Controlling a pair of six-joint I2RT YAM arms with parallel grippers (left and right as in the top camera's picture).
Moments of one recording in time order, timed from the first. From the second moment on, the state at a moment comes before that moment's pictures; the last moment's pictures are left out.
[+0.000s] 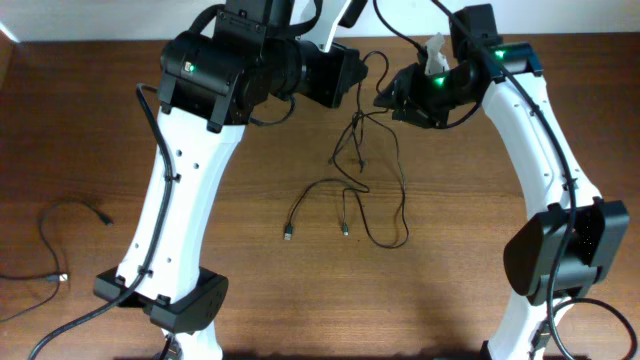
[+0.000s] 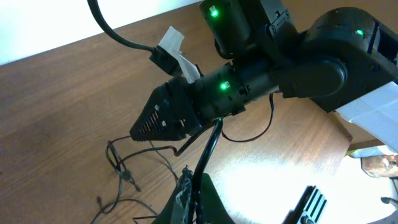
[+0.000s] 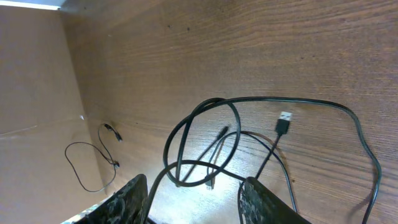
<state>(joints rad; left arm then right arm) -0.43 1.93 2.52 -1.32 0.50 -0.07 0.15 2.01 1.93 -1.06 -0.67 0.50</state>
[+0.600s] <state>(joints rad) -0.43 1.93 2.52 -1.32 0.50 -0.07 0.27 2.19 1.93 -0.98 -0.67 0.55</state>
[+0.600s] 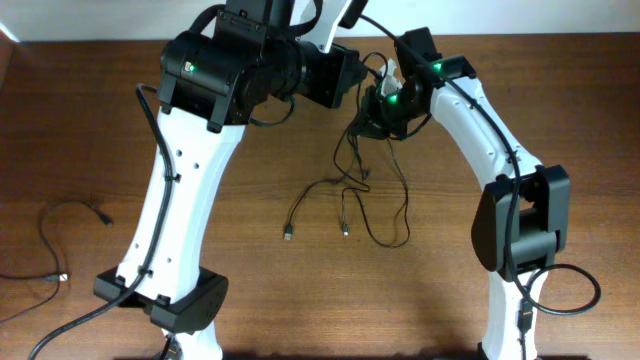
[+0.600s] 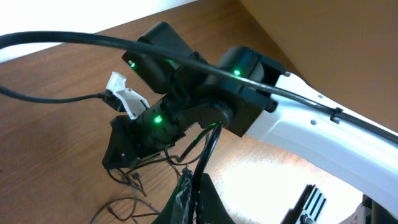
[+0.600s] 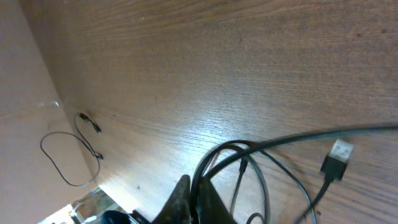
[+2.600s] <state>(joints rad) 0.50 2.06 2.63 -1.04 -0.21 -0.07 -0.62 1.52 1.92 -1.39 -0.68 0.13</state>
